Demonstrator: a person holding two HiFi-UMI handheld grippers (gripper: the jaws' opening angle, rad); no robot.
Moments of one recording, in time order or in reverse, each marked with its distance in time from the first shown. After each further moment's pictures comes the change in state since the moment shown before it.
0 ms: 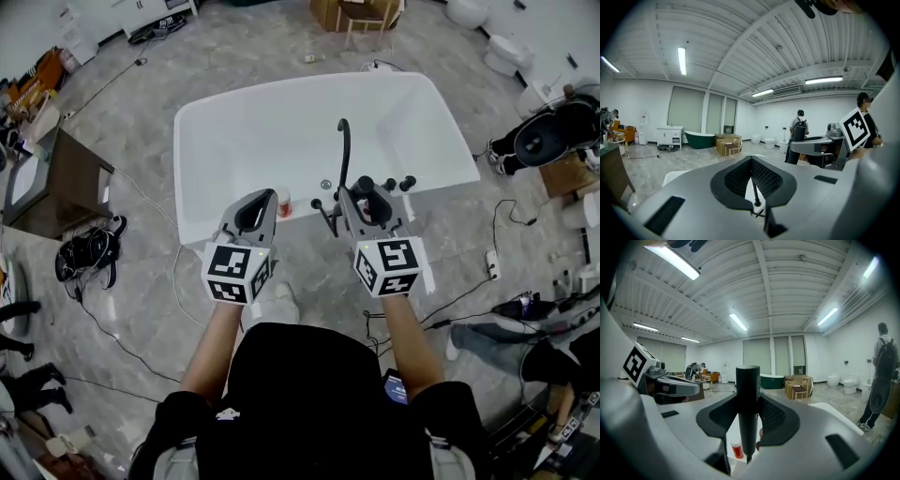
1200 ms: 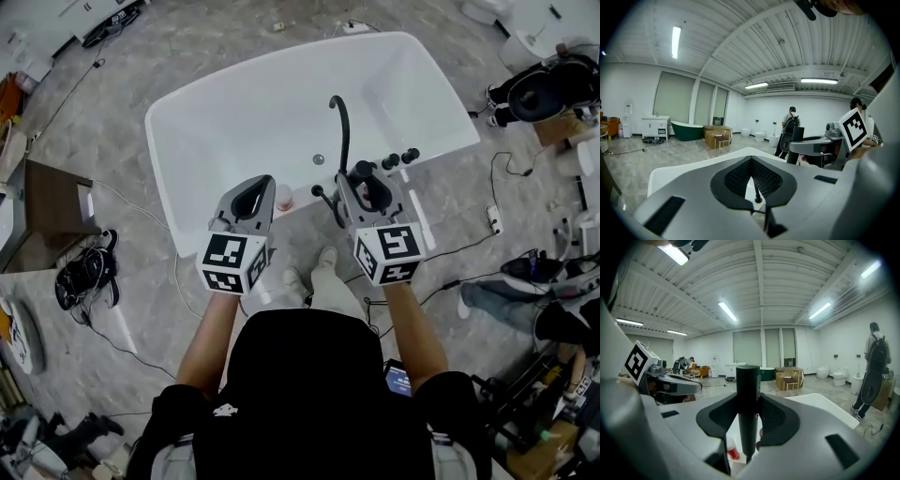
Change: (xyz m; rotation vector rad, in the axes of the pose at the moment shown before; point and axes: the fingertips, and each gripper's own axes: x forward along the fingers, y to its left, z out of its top) left arm 0.089 0.065 -0.035 -0.035 0.098 -0.169; right arm 0.090 -0.016 -0.041 0.045 0.099 -0.125
